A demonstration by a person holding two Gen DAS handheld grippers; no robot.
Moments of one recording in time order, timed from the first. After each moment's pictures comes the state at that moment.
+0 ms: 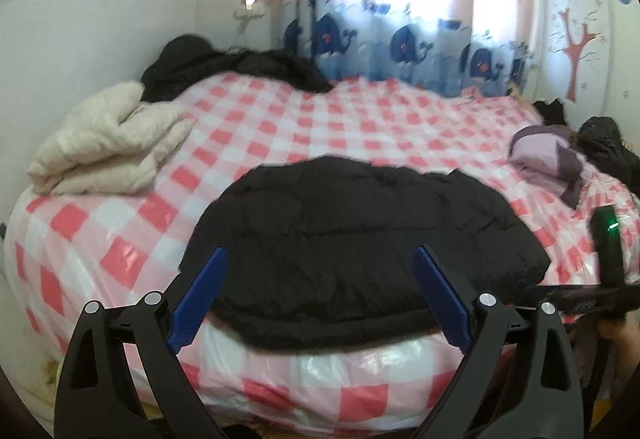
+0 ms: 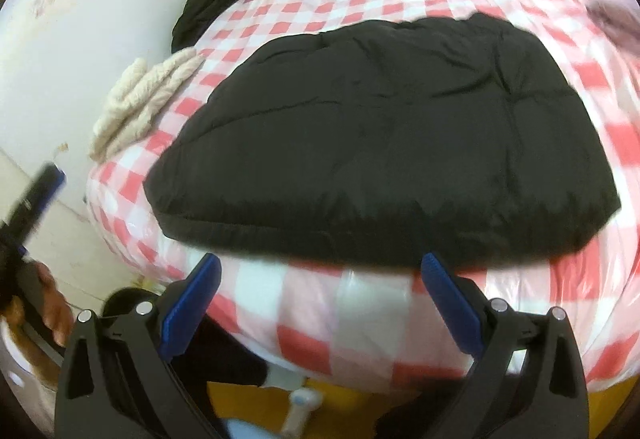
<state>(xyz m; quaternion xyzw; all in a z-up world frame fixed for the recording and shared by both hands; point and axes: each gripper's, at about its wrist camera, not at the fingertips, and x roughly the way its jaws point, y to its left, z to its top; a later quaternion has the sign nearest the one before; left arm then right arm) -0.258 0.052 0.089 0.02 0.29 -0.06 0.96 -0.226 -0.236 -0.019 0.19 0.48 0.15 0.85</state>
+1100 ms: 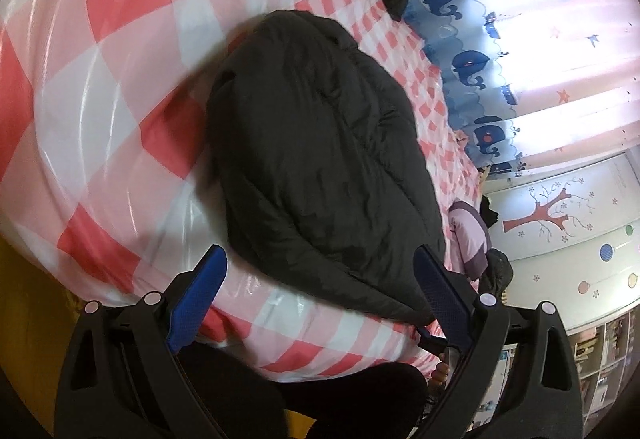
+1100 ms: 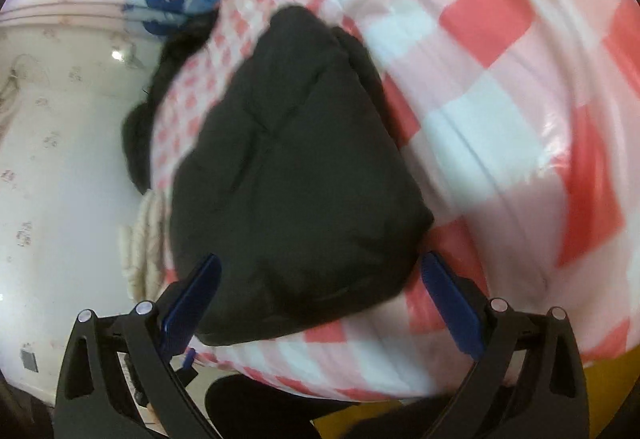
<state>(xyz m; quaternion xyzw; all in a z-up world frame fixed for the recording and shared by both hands) -0.193 0.203 -0.050 -0.42 0.47 -0.13 0.77 -0.198 -0.405 -0.077 0.47 0.49 0.06 0.73</state>
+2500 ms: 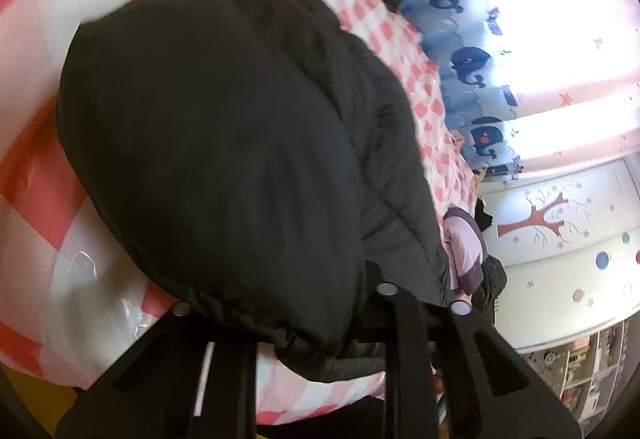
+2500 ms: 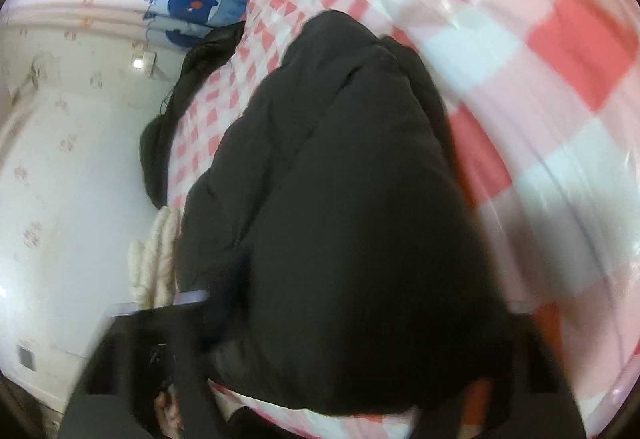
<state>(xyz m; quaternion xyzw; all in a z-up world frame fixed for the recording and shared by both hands) -0.118 0.144 -0.062 -0.43 0.47 -0.16 0.76 -0.163 -0.382 -0.072 0.47 0.42 0.08 0.77</state>
